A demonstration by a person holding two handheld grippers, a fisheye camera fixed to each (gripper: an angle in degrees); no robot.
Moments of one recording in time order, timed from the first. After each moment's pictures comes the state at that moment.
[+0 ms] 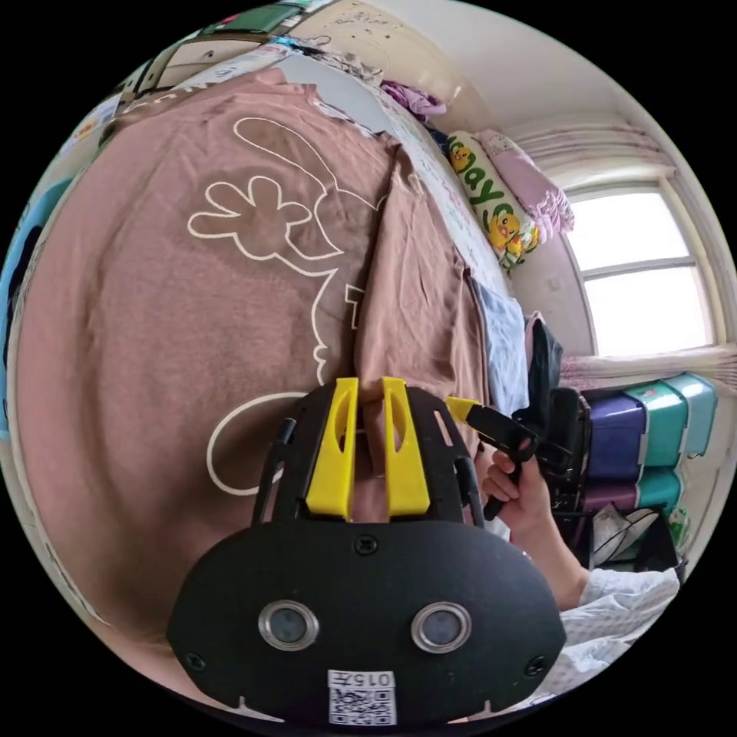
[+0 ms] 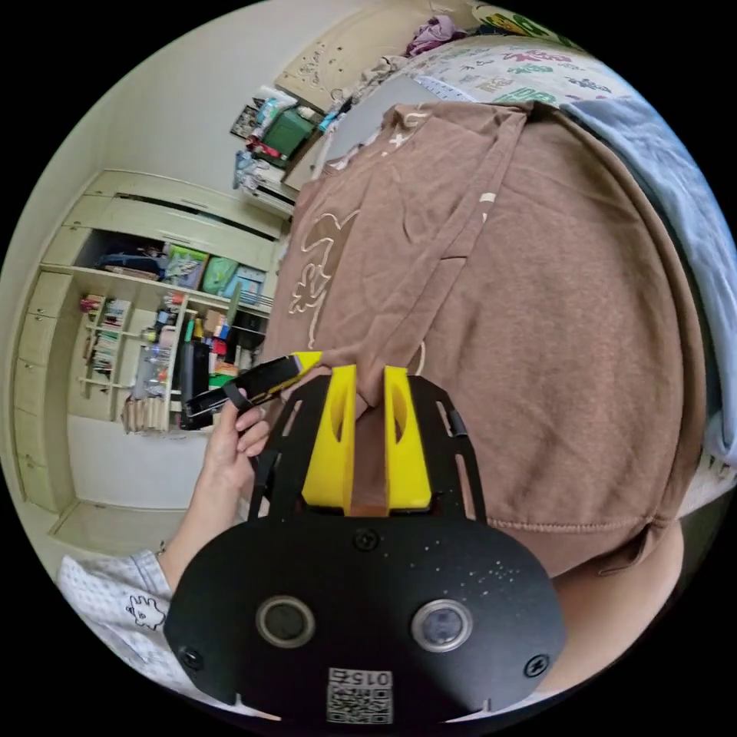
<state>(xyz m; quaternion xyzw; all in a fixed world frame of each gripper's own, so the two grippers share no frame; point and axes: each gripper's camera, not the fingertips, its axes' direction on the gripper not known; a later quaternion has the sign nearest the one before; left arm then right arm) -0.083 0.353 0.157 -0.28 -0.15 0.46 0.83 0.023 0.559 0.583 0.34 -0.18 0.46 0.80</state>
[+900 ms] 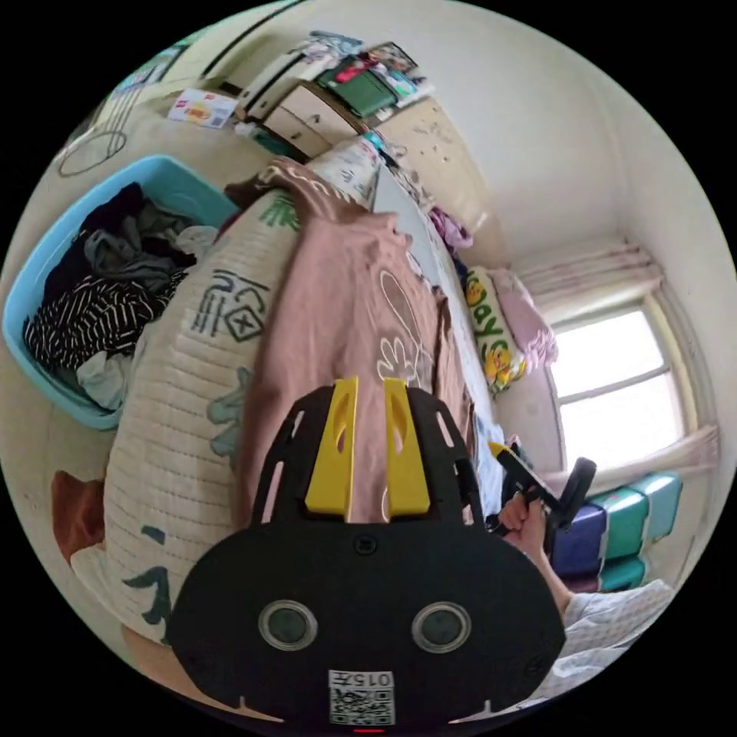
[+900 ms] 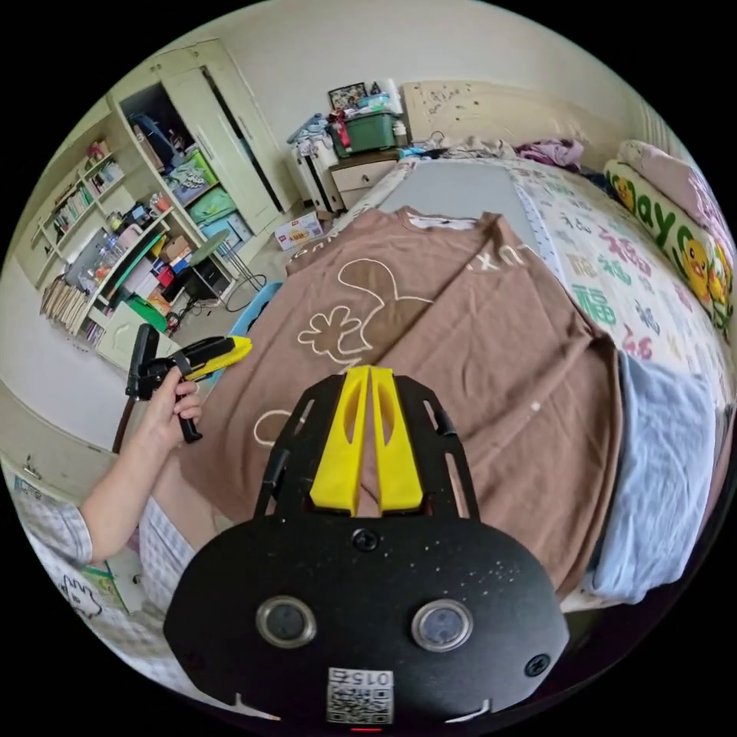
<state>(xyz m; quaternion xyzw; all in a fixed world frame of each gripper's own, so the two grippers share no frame) -0.087 0.139 0.013 -0.07 0.01 0.26 0.96 -0.130 0.418 0.364 0.36 0.07 0.33 0.87</state>
